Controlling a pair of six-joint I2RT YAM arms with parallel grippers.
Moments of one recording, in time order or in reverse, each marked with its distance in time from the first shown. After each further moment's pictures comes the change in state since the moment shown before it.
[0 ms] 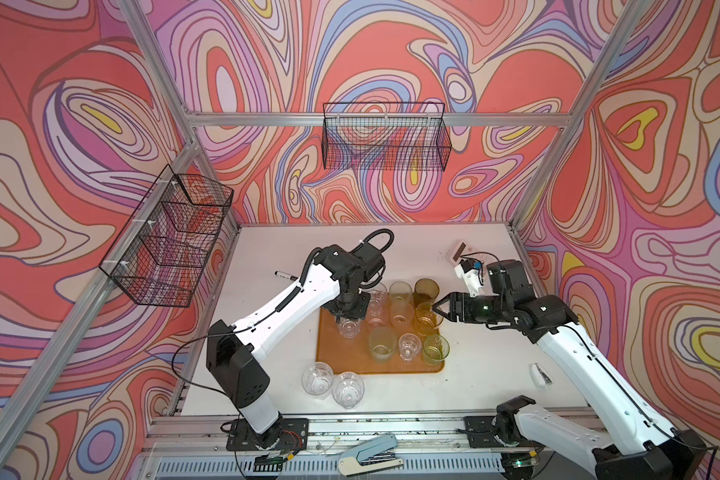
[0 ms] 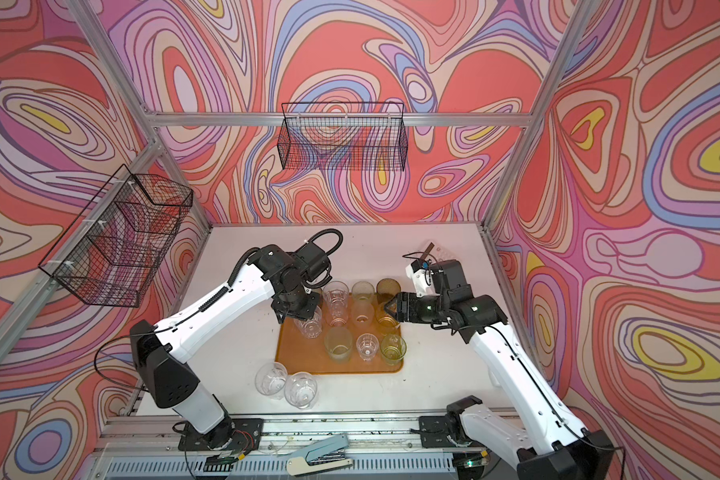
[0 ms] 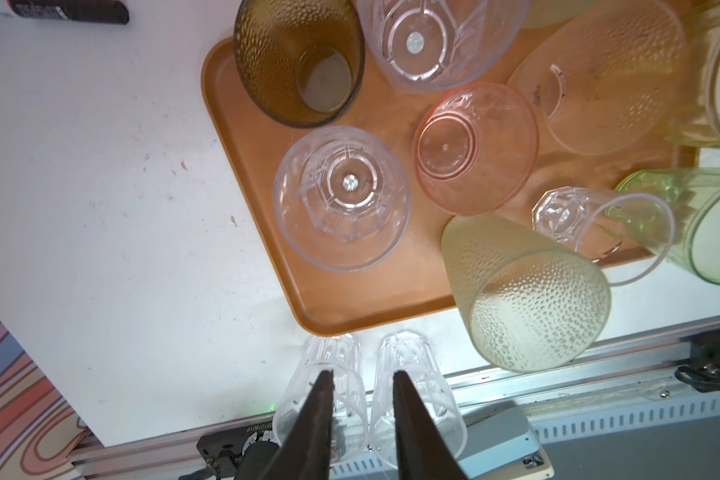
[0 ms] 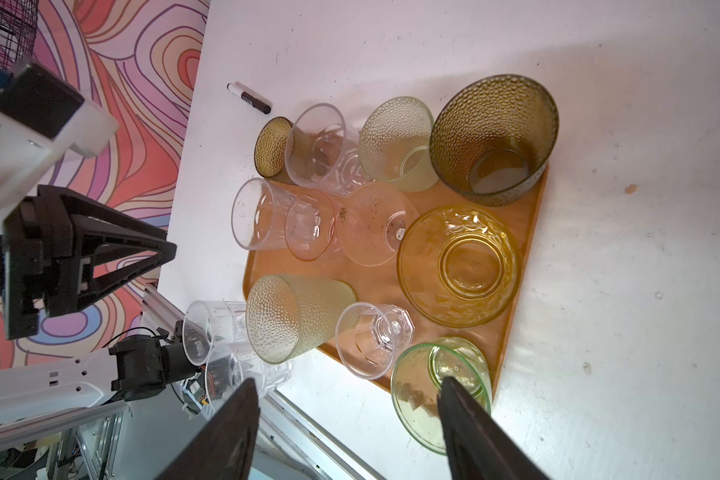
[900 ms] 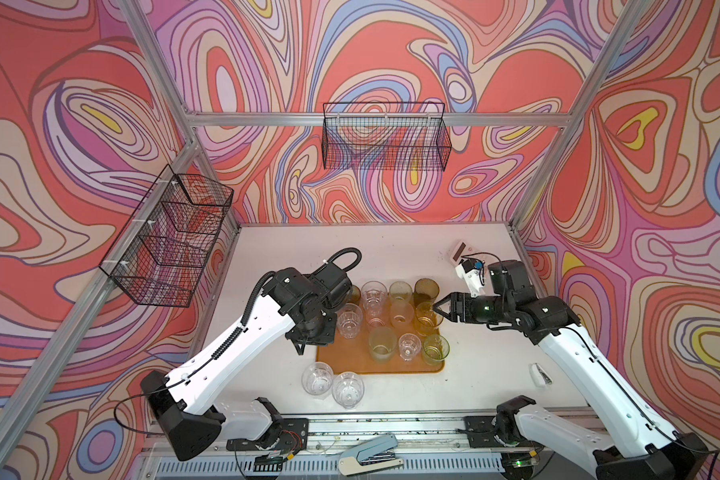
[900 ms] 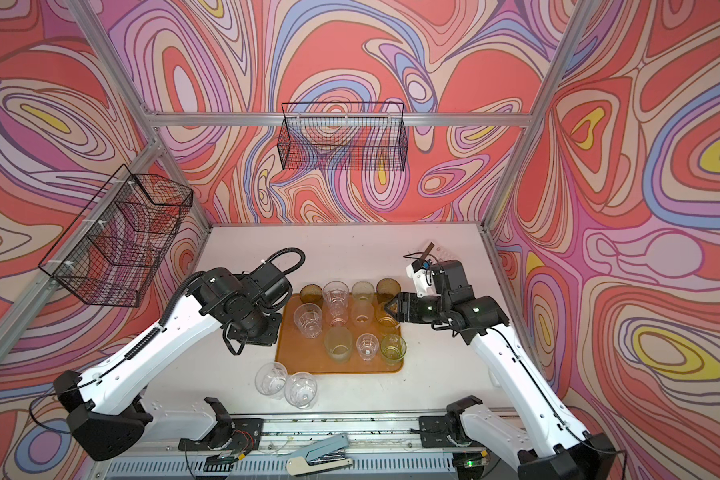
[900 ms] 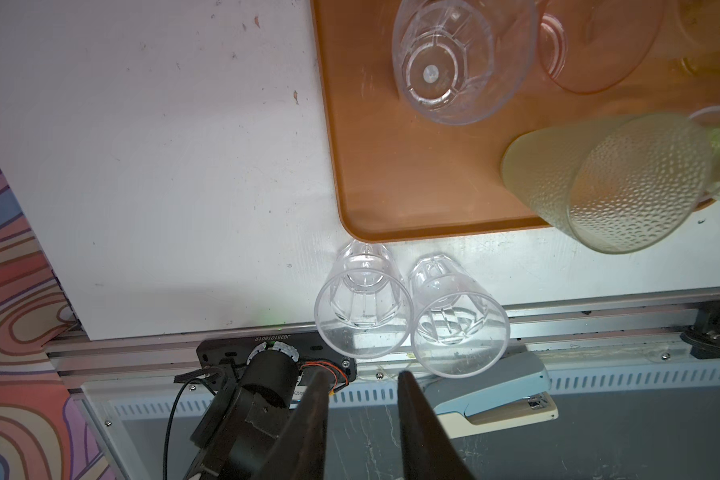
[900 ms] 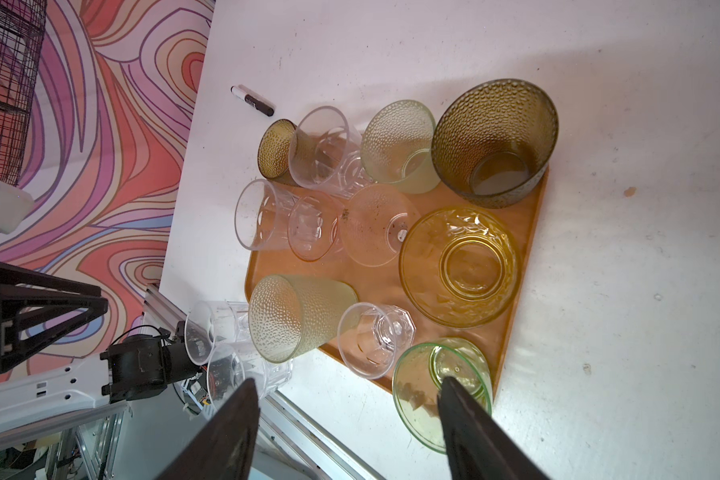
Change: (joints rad) left arm 0.002 -0.345 -0.217 -0.141 -0.006 -0.188; right arm 0.000 -0.009 0.000 0.000 0.000 0.000
